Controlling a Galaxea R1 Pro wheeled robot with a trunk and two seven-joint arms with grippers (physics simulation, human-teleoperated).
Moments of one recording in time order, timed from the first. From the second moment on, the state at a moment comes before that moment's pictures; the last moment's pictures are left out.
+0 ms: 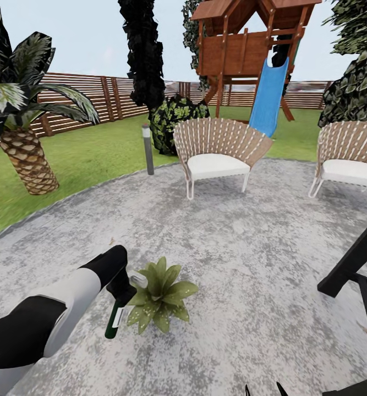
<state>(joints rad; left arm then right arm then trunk) -1.11 -0.01 -0.28 -0.22 -0.72 1.02 -0.90 -0.28 -0.02 -0.25 -0.03 0.39 -1.00 -0.11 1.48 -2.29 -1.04</state>
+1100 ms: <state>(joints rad) -1.06 0.00 -0.28 -0.17 -0.78 1.01 -0.91 -0.28 -0.01 -0.25 -0.03 0.39 -1.00 -0.11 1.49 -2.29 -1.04</state>
